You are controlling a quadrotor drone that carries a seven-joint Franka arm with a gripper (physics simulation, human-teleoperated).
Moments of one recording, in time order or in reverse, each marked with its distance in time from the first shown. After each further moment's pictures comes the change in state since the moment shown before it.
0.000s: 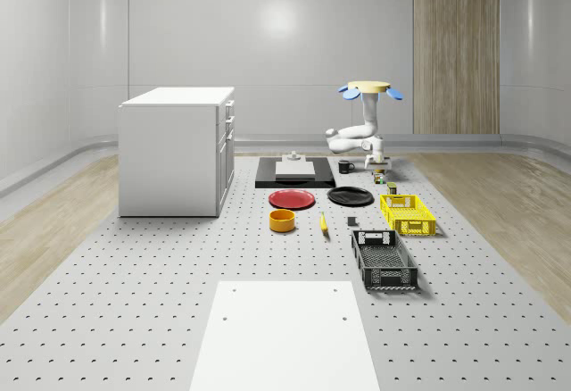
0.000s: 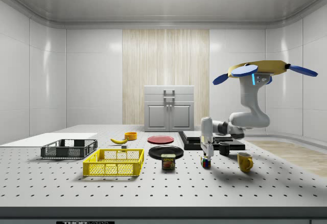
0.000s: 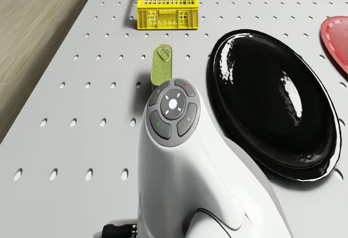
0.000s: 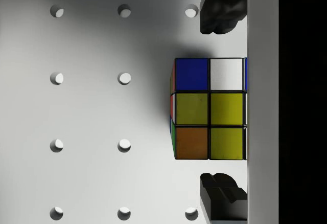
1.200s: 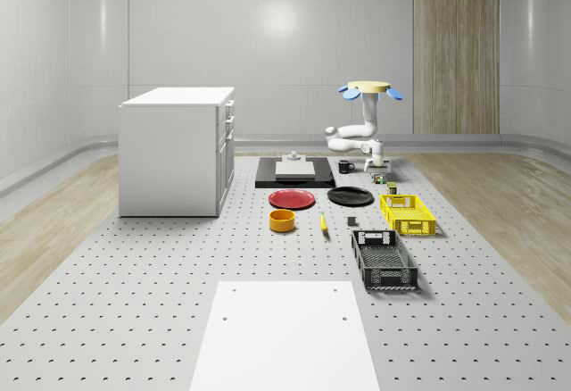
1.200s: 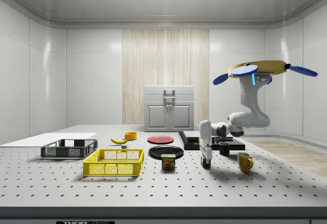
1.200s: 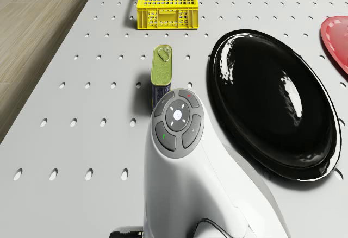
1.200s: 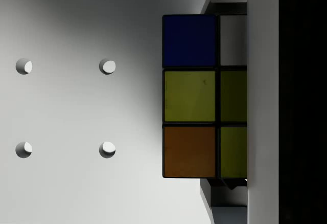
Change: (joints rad) arm -0.020 -0.078 -0.050 0.036 -0.030 0.101 -0.005
